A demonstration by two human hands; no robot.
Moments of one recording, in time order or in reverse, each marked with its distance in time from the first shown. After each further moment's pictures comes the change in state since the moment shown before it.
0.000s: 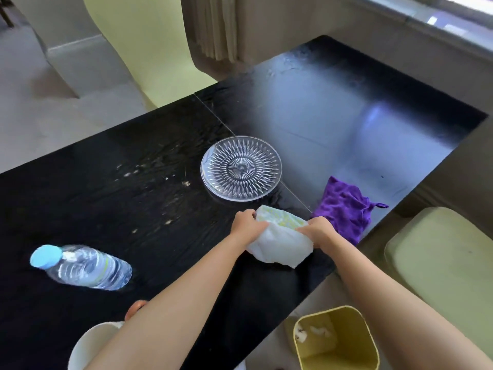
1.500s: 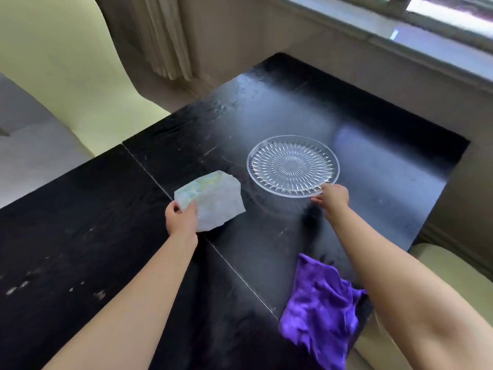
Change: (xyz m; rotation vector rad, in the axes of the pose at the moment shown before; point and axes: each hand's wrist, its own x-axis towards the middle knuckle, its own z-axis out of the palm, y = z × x) left_hand 0.228 0.132 -0.041 -0.861 0.499 -0.156; right_hand 0.250 -0.094 -0.187 0.969 0.376 0.050
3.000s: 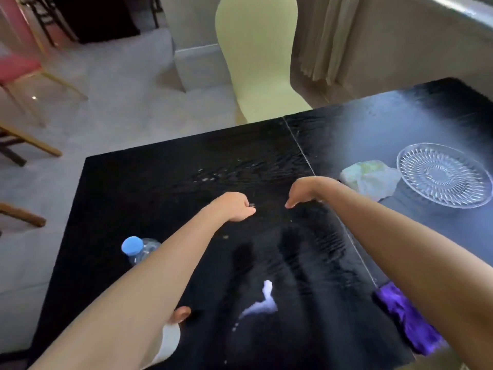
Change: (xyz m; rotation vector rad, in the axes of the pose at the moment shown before) left_hand -0.109 0.062 -0.274 1.373 -0.359 0.173; right_hand -0.327 0.034 0.177 -1.962 -1.079 -0.696
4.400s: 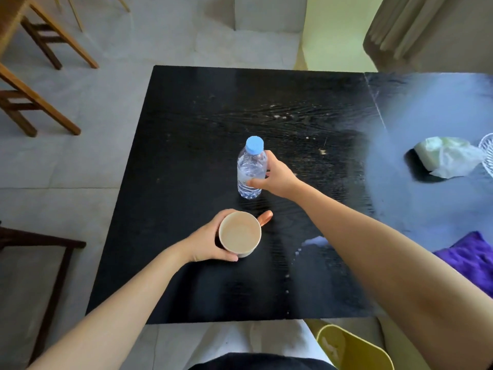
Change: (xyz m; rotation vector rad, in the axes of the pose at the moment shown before) left_hand -0.158 -0.260 0.205 -0.822 0.027 0.152; right_hand -0.003 -0.240 0.170 0.617 0.282 -0.497
